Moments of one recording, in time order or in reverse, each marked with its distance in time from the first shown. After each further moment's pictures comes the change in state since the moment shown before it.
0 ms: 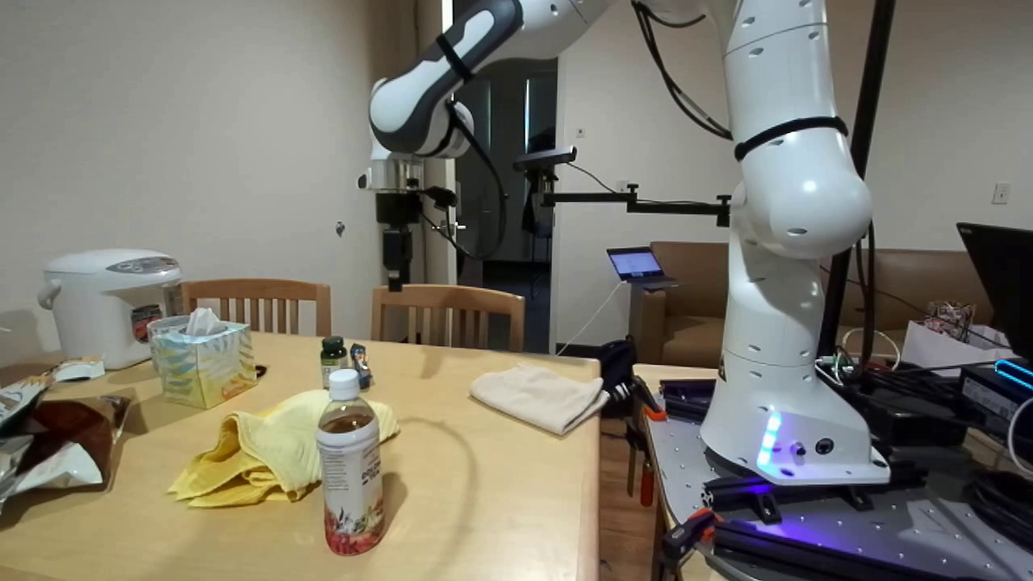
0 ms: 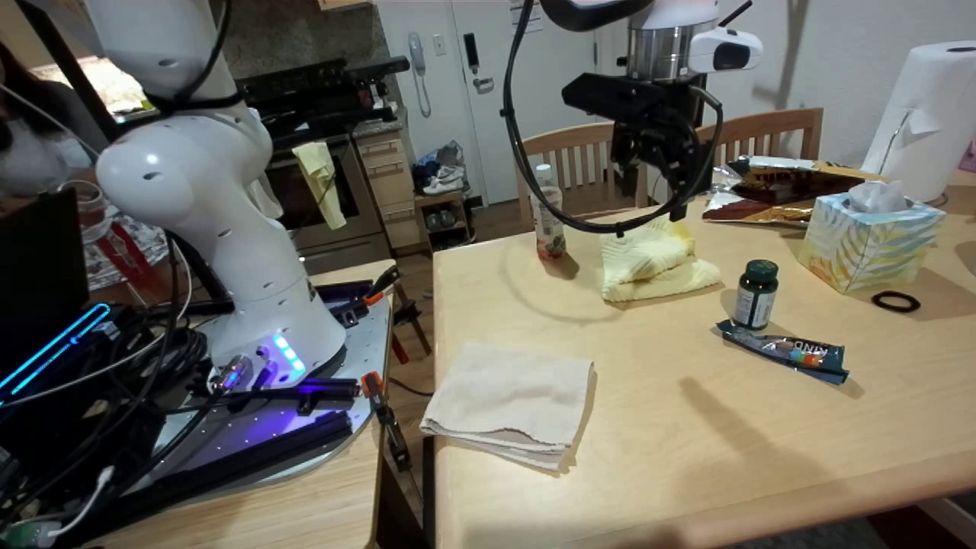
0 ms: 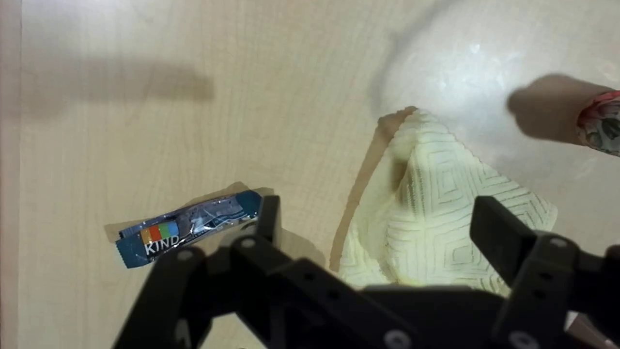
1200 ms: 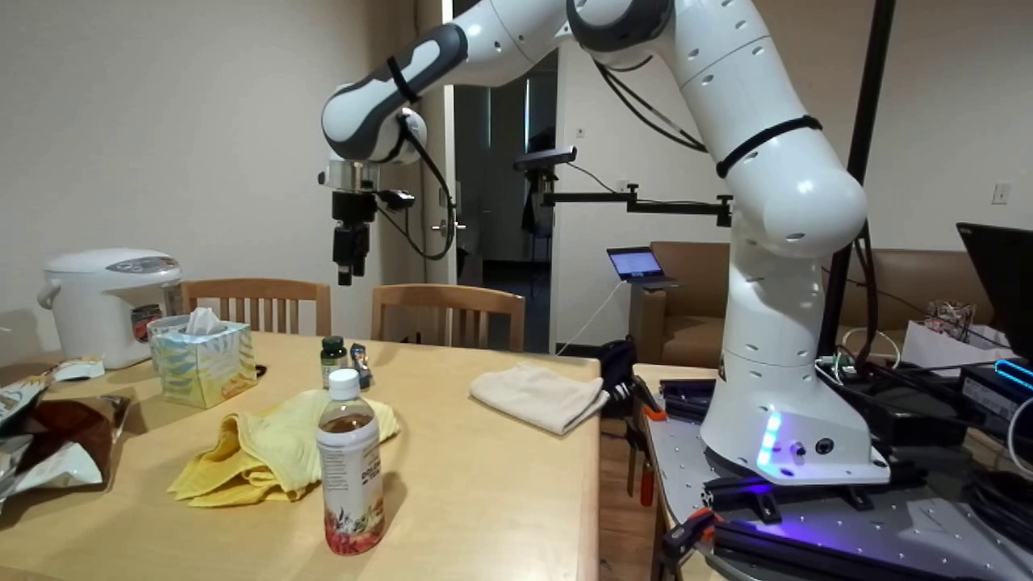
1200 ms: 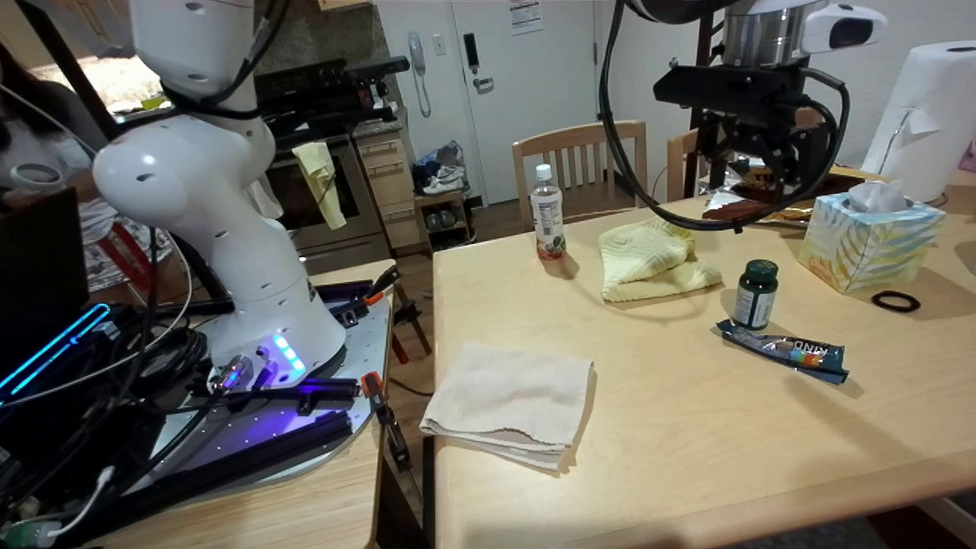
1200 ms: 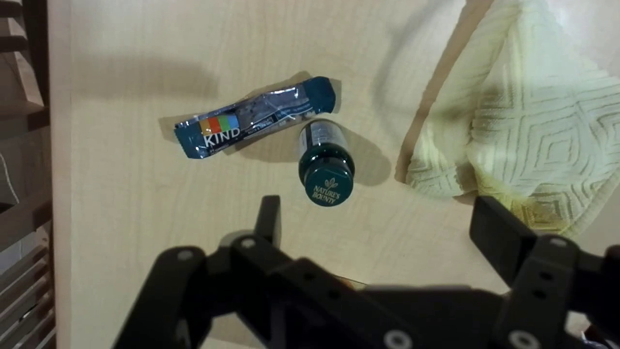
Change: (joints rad) arm -0.055 0.275 0.033 0.398 -0.002 -0.031 0.001
